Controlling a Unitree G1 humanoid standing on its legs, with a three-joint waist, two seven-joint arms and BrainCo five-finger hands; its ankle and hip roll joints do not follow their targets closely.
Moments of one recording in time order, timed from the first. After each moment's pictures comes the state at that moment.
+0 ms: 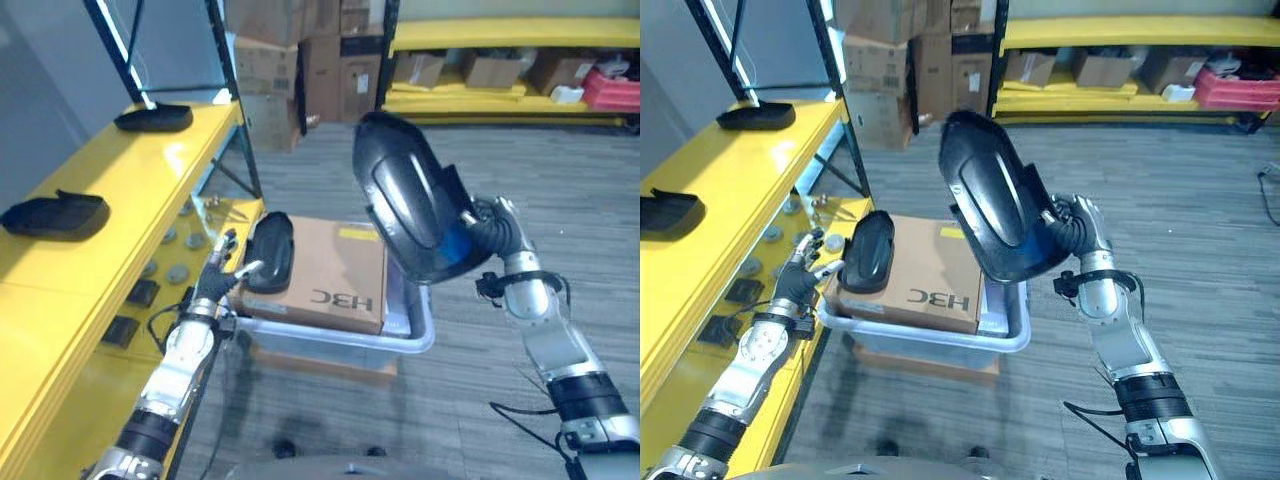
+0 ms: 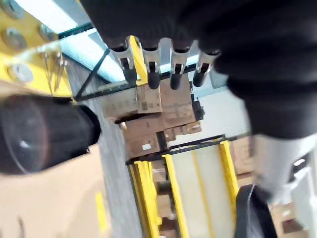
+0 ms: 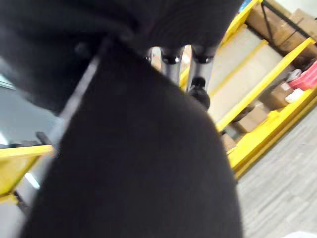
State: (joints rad) left arm -0.08 0.26 -0.27 0.12 -0.34 -0.08 0.15; right arm -0.21 -0.68 0.05 0.05 -0.24 -0.08 -0.22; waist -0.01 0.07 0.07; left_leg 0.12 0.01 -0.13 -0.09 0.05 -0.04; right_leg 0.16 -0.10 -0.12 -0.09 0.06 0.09
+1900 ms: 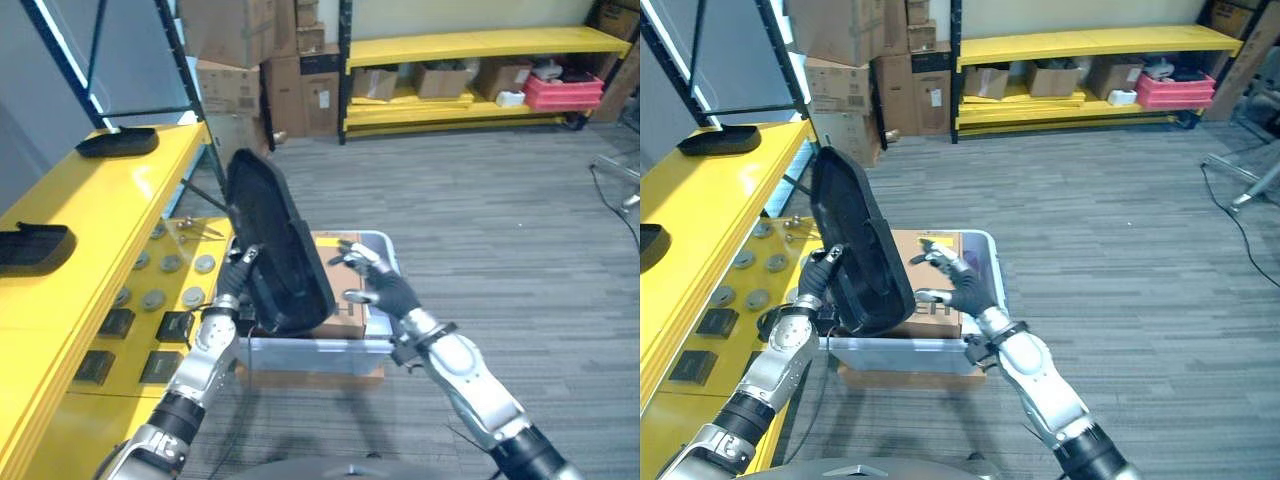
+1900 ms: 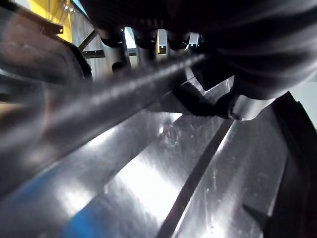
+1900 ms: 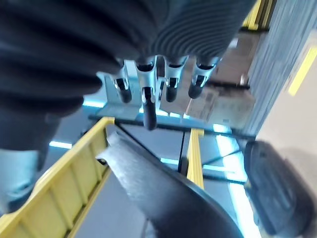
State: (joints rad) left arm -0.18 0.24 -0.28 0.29 -0.31 -0.15 0.28; right arm 0.02 -0.51 0.32 -0.20 0.27 -0.20 0.06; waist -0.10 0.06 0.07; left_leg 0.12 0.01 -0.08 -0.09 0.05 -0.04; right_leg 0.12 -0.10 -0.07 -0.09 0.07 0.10
